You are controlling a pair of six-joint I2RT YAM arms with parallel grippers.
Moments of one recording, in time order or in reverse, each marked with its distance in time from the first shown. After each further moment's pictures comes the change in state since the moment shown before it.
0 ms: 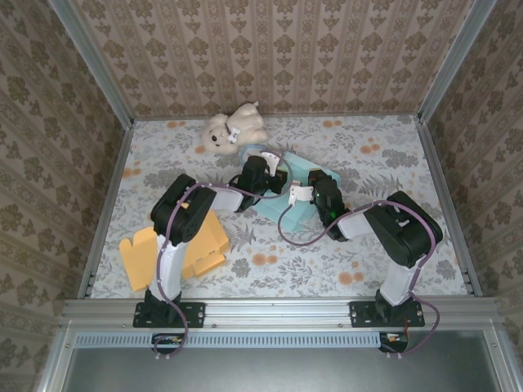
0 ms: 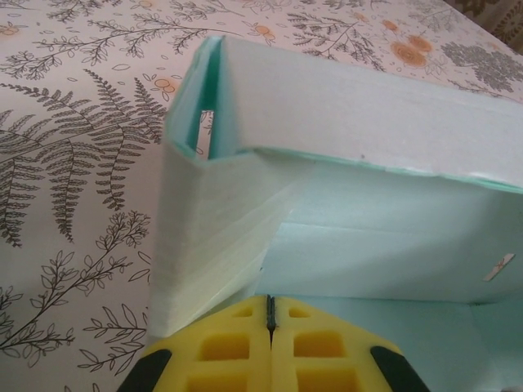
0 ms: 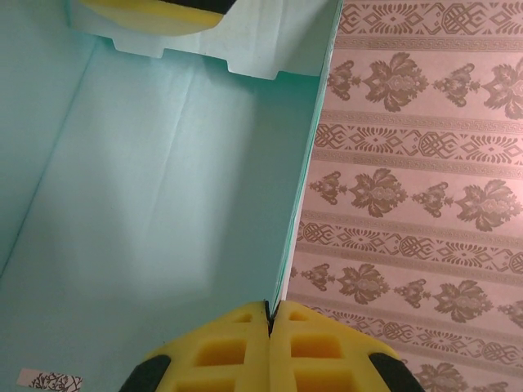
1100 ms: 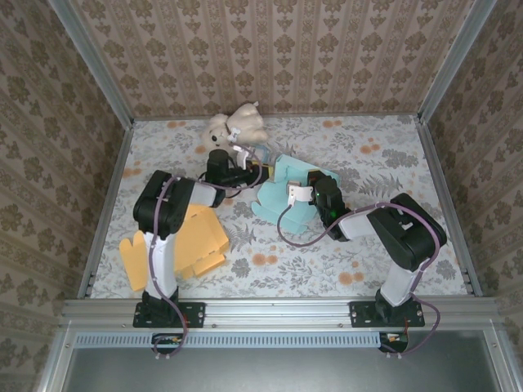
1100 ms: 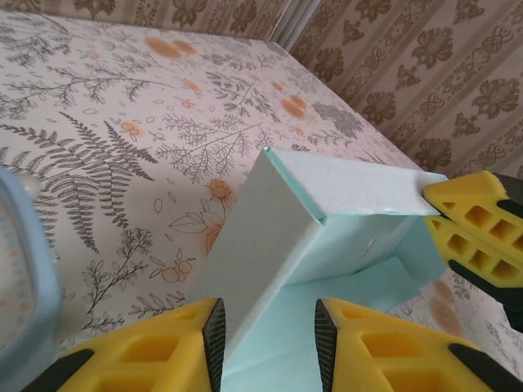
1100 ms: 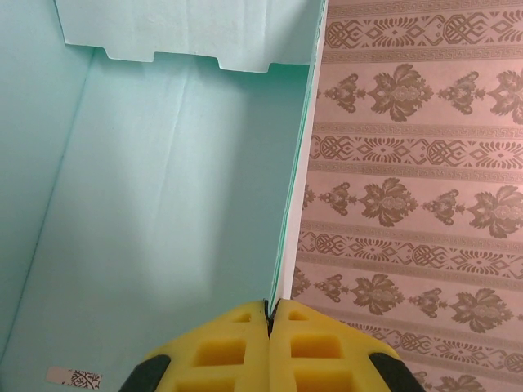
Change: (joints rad) left arm 0.240 -0.024 -0.102 0.232 0.574 -0.104; right arm 0.005 -0.034 0.001 -0.059 -0.037 0.056
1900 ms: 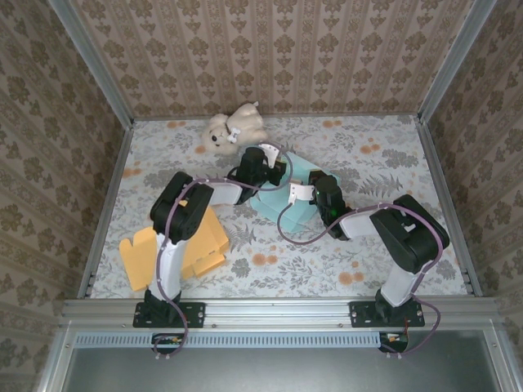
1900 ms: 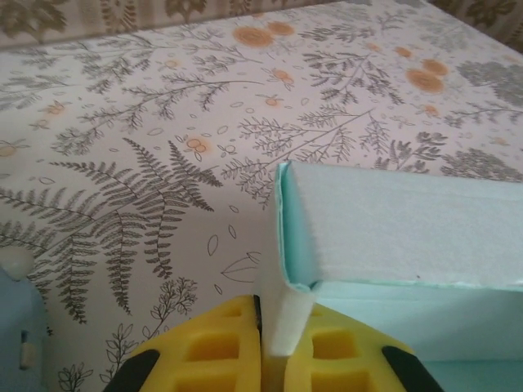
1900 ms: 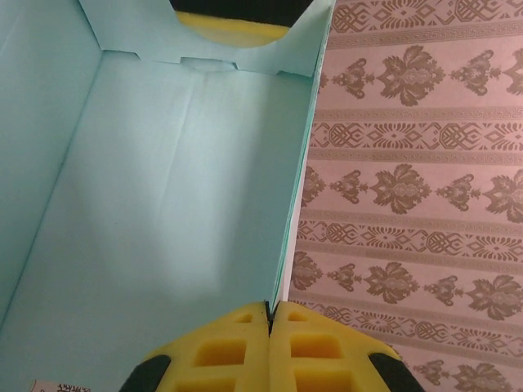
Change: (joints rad) left arm -0.217 0.037 0.182 -0.270 -0.592 0.203; right arm -0.003 -0.025 0.010 -0.064 0.013 0.055
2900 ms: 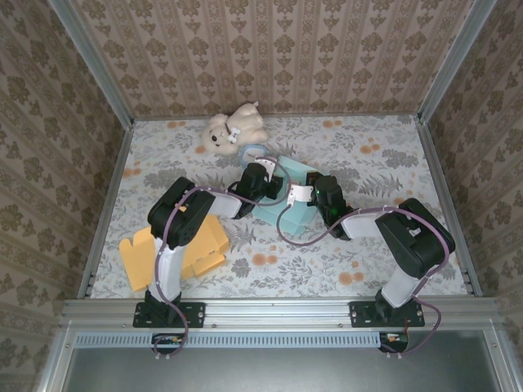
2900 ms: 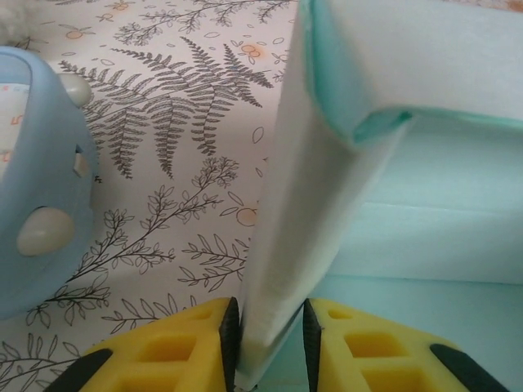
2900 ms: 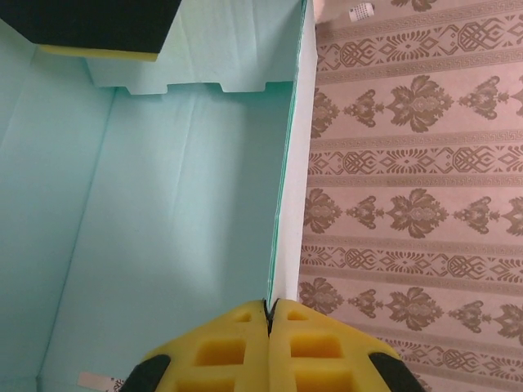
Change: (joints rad) left arm -0.039 -0.060 -0.177 0.039 -0.174 -0.062; right arm 0.005 -0.050 0.003 -0.080 -0.084 0.066
